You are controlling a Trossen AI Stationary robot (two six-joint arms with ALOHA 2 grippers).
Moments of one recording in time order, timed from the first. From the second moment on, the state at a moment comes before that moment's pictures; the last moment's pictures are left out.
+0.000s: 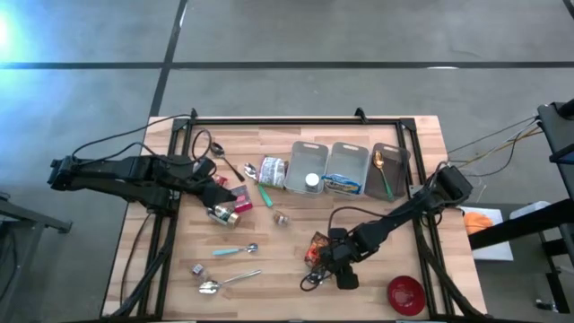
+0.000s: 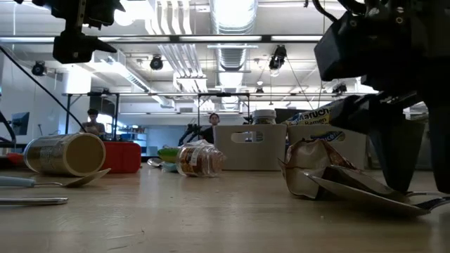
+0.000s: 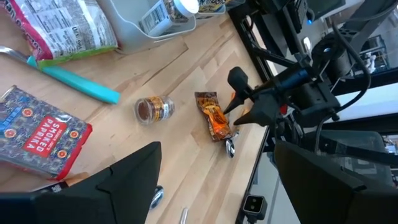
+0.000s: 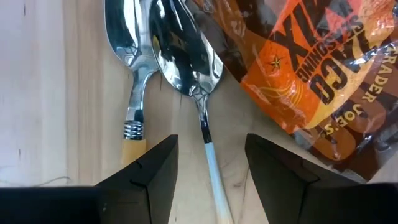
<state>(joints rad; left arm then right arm) -0.05 0.74 0.71 -0.54 0.04 -1.05 0.50 1.85 1.07 -0.47 -0.08 0.49</state>
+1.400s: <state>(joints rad) -0.05 0.74 0.71 -0.56 0.05 -1.04 0.52 1.74 1.11 -0.64 0.03 0.57</state>
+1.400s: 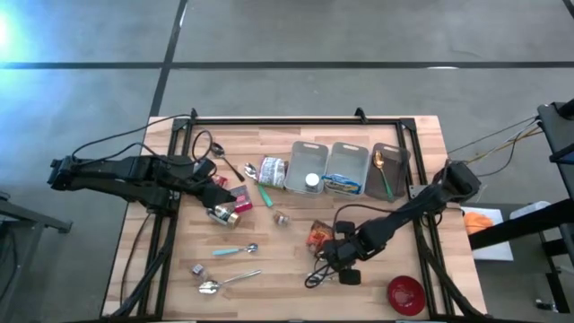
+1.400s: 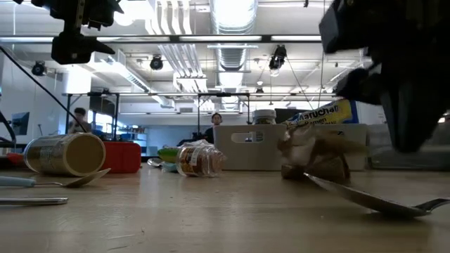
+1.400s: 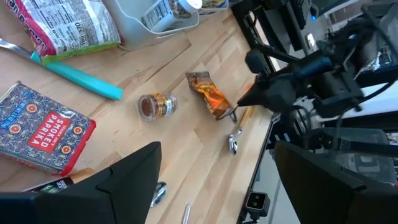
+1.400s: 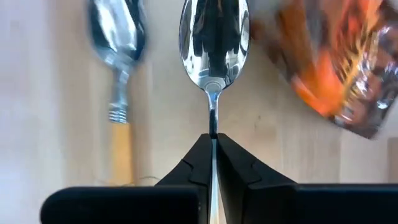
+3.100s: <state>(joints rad) -0.05 0.73 0.71 -0.56 0.05 -1.05 -0.17 0.86 0.85 -1.18 0.26 0.96</state>
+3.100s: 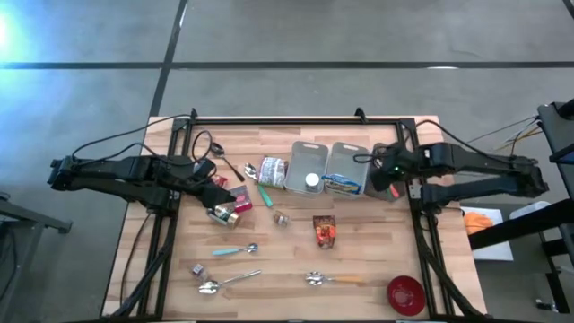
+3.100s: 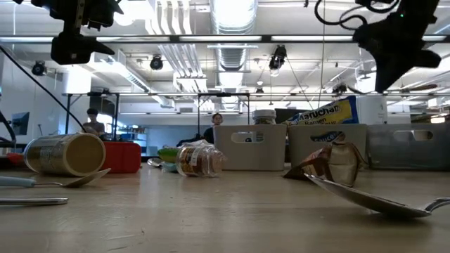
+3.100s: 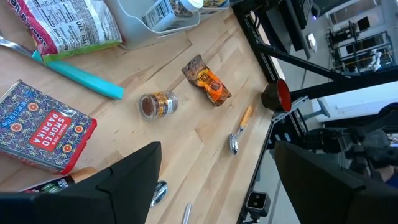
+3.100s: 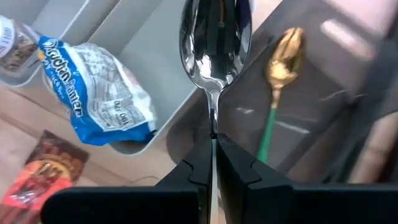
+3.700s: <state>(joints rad) -0.05 0.73 0.71 -0.56 0.04 -1.05 -0.43 0.81 0.69 -1.09 0.22 0.91</state>
